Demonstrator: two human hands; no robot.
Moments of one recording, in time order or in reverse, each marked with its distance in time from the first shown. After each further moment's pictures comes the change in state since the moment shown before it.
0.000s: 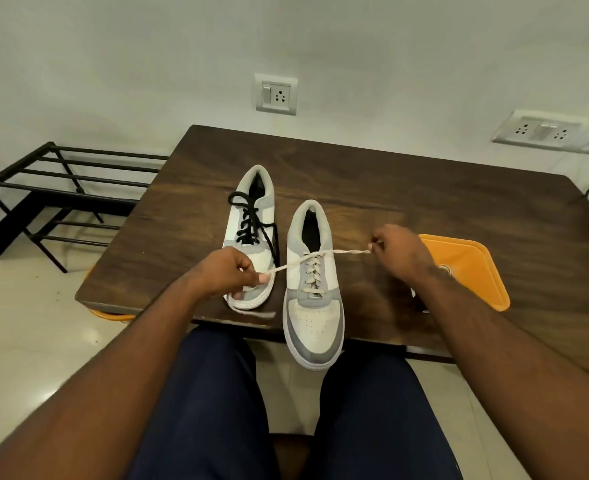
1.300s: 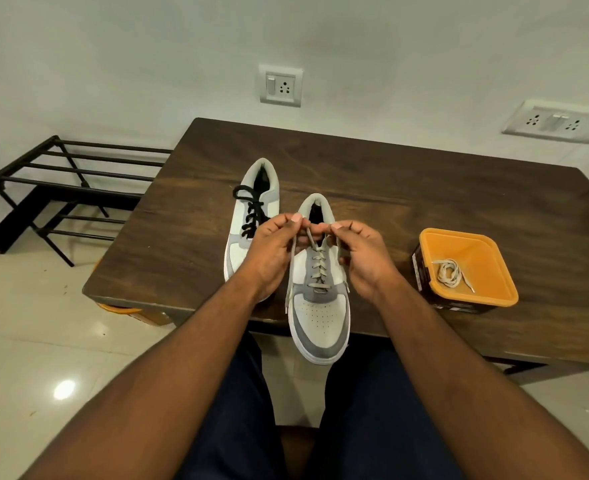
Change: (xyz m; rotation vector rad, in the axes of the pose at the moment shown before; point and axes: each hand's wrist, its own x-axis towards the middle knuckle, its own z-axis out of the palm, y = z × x) left_hand 0.007 0.059 0.050 -1.137 0.071 0.309; right_hand -0.029 -0.097 0.003 1.619 -0.046 0.390
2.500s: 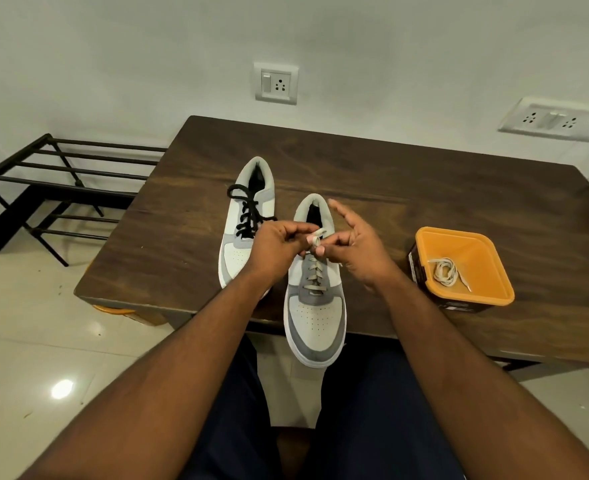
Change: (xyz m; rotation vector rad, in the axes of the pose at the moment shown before) left_hand 0.021 -0.019 -0.005 0.529 0.016 0.169; right_hand 0.011 0.002 -0.019 -0.310 -0.251 -0.125
